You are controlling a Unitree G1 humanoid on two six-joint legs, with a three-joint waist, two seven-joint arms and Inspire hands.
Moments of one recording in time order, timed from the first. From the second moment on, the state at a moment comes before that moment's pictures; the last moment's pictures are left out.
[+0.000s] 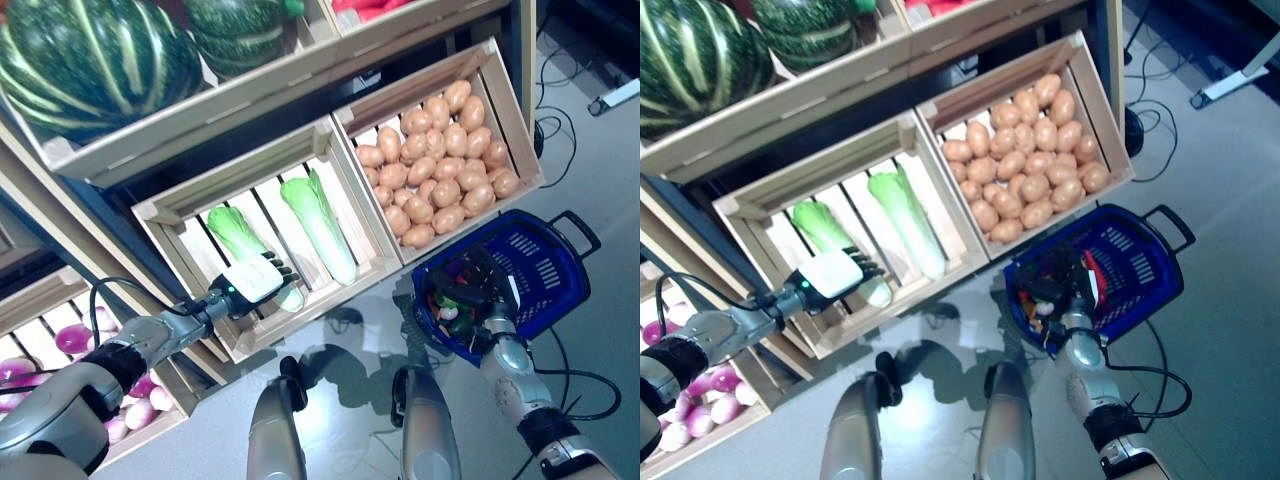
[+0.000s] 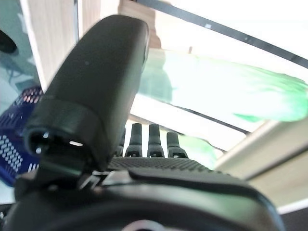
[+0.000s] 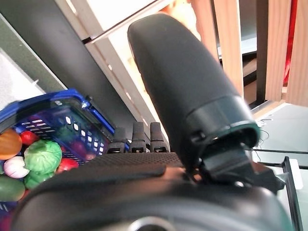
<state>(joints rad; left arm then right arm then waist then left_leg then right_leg) -0.68 0.93 -0.90 0.68 0.99 -0.31 0.41 -0.28 -0.46 0.29 0.54 0.72 -0.30 -0.28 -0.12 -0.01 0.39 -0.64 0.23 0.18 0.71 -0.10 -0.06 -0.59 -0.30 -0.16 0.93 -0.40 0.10</state>
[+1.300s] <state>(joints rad) -0.91 0.94 -0.92 0.63 0.92 -0.19 0.28 -0.37 -0.50 0.24 0.54 0.72 -0.30 -0.33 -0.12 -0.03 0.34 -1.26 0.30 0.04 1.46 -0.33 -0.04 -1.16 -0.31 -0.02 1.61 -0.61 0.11</state>
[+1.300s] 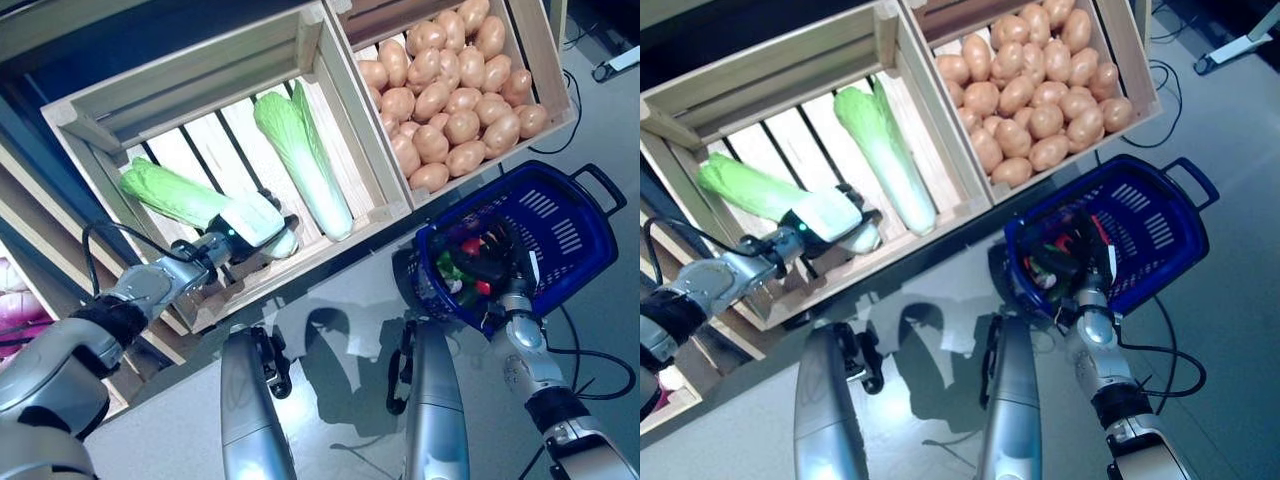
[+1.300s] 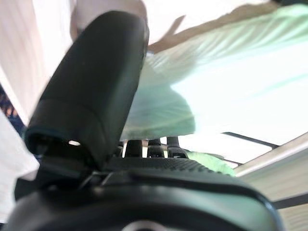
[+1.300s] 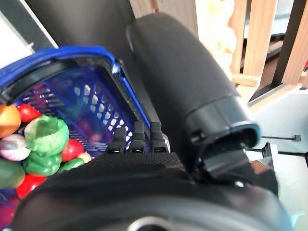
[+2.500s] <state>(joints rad) -0.58 0.87 -0.56 0.57 0.26 -0.34 0.15 -0.27 -0.49 0.20 0.36 0.69 -0.31 -0.32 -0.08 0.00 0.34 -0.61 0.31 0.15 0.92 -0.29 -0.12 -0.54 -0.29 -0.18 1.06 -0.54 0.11</state>
